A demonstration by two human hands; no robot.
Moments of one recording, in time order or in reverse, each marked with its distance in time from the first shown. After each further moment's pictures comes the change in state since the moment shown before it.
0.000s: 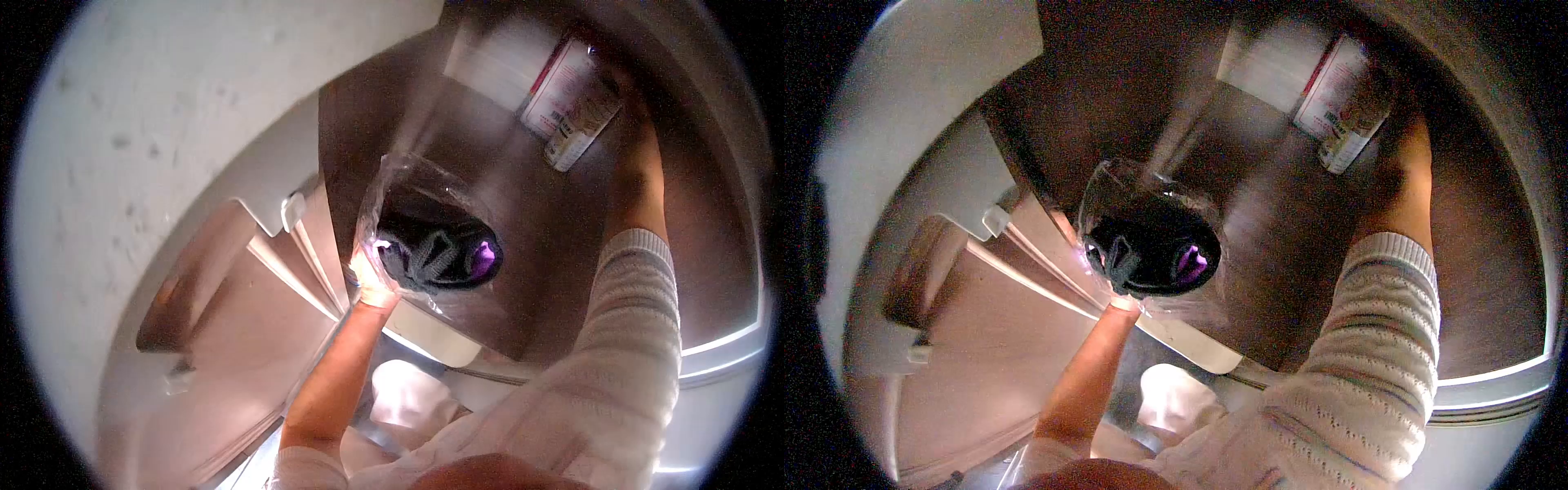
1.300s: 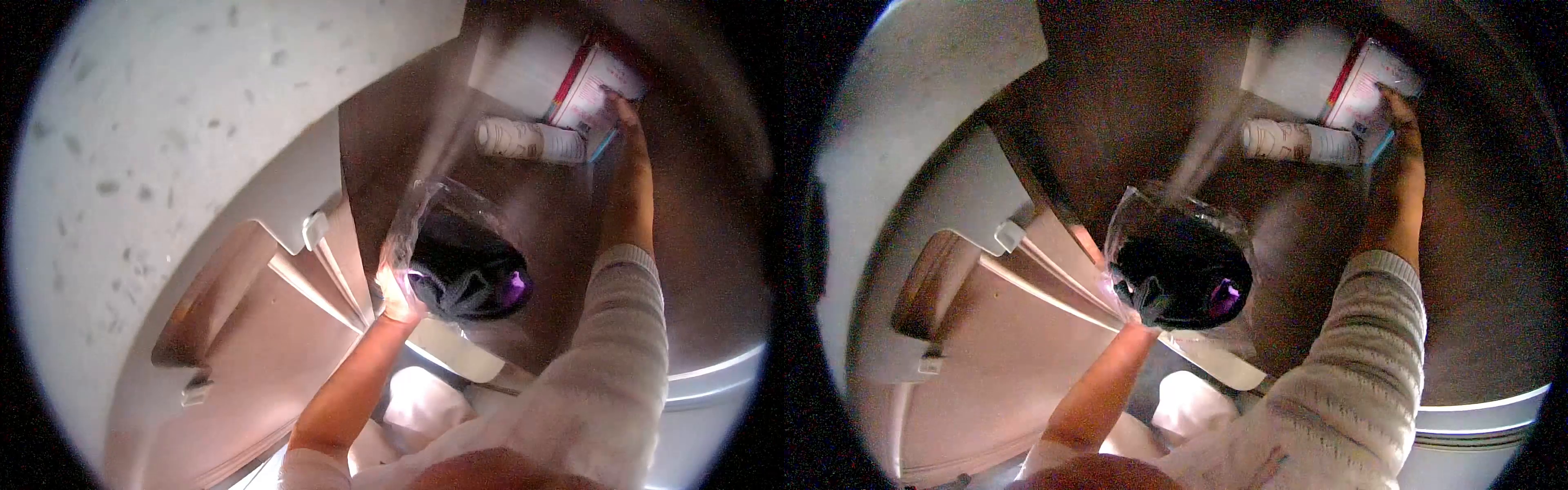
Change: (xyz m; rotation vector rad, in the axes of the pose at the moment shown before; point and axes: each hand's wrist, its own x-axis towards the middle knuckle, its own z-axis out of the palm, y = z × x) left_hand -0.006 0.081 -0.007 0.392 -0.167 0.418; right_hand 0.061 0.046 0.019 0.256 0.005 -0.141
